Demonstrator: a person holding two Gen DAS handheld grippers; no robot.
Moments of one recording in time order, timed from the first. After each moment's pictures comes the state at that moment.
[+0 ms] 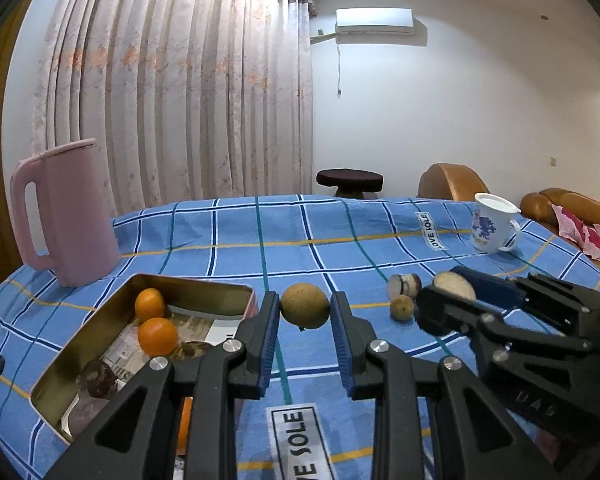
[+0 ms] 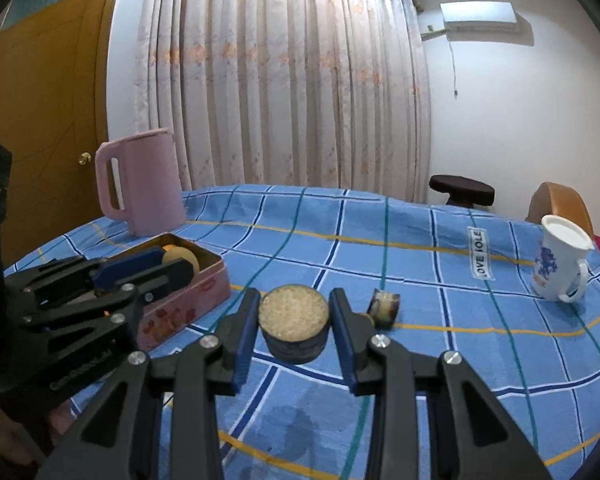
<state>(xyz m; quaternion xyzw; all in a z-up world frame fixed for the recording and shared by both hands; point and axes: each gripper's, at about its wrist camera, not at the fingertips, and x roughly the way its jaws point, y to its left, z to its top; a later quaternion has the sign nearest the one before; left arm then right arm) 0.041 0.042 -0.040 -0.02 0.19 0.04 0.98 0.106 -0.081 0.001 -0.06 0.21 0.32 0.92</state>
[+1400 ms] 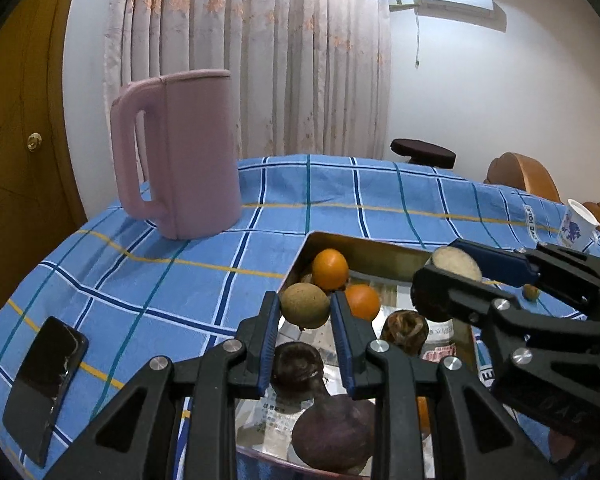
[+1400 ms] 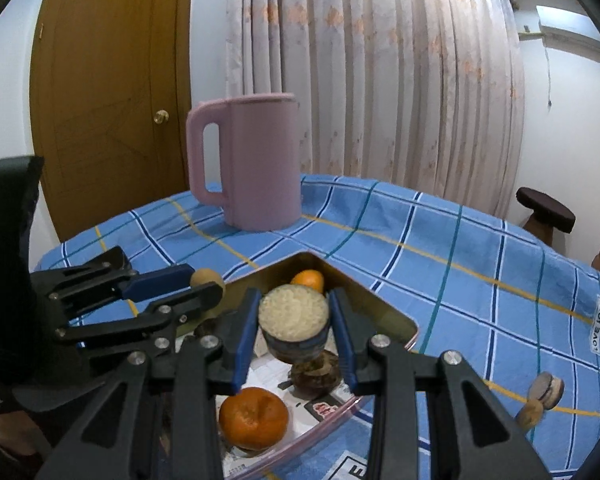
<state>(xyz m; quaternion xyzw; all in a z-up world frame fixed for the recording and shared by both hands) 0.019 0.186 -0.049 -0.06 0.27 0.15 0.95 0.102 0.092 0.006 -0.13 0.24 0.45 0.85</state>
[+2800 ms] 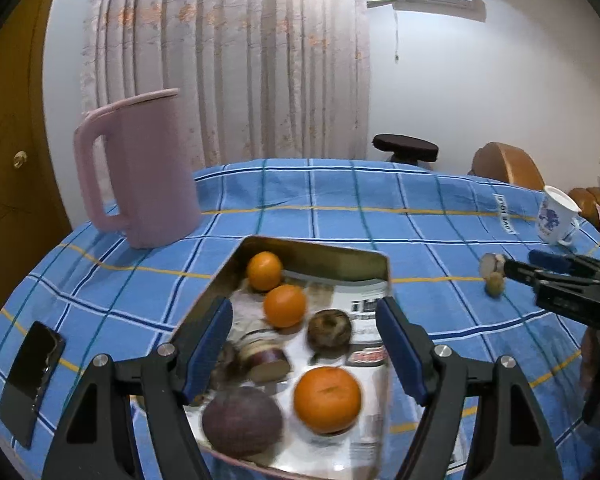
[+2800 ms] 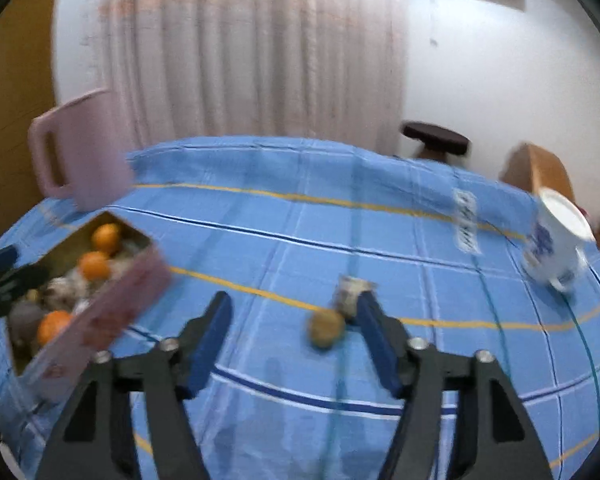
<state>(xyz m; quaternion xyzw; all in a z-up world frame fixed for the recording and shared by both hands) 0.029 0.125 -0.036 -0.03 0.27 0.13 0.95 0.182 -0.066 -0.010 -0.09 0.33 0.23 0.91</state>
